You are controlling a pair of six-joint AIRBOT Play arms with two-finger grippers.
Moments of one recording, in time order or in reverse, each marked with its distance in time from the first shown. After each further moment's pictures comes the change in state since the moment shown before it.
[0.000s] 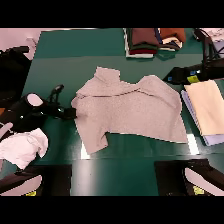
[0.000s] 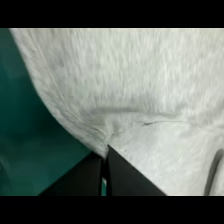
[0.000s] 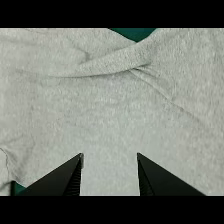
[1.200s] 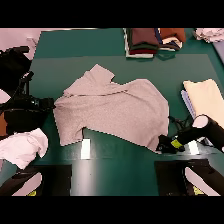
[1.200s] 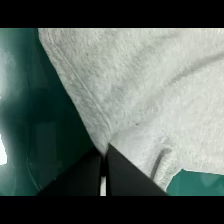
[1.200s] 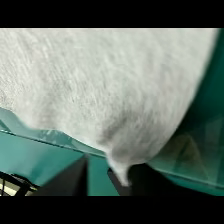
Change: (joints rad) left arm 0.207 0.205 0.060 0.115 -0.108 -0.006; right arm -0.004 0.117 -0.893 0.036 0.059 0.139
